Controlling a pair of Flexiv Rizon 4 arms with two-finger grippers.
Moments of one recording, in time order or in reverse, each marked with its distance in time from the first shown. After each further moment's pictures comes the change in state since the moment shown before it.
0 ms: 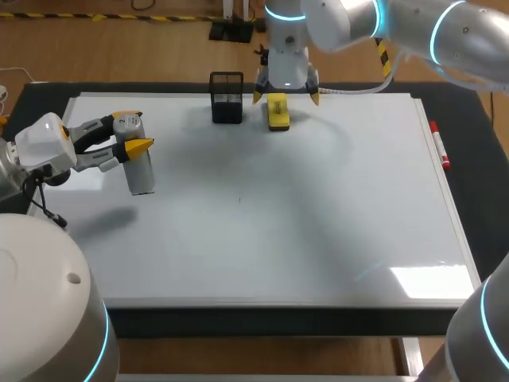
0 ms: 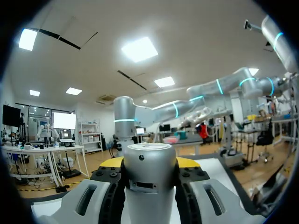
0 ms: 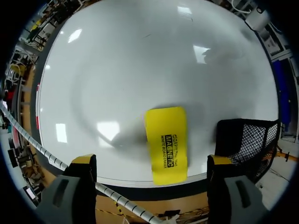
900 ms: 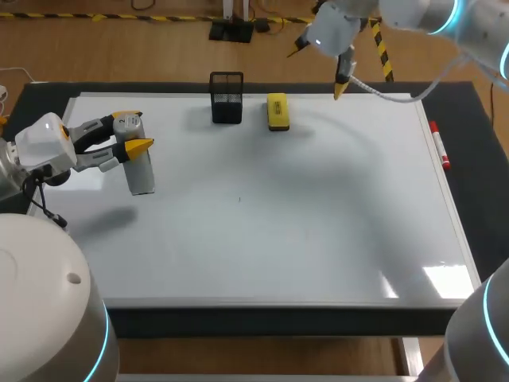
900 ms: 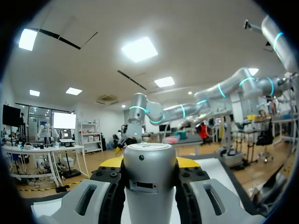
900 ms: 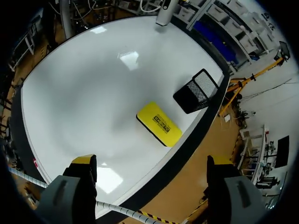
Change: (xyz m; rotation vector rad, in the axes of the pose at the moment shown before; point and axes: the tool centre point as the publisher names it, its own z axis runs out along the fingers) left arm 0.000 0.000 0.000 0.000 0.000 0.000; right arm 0.049 -0.004 -0.081 -0.156 -0.378 0.658
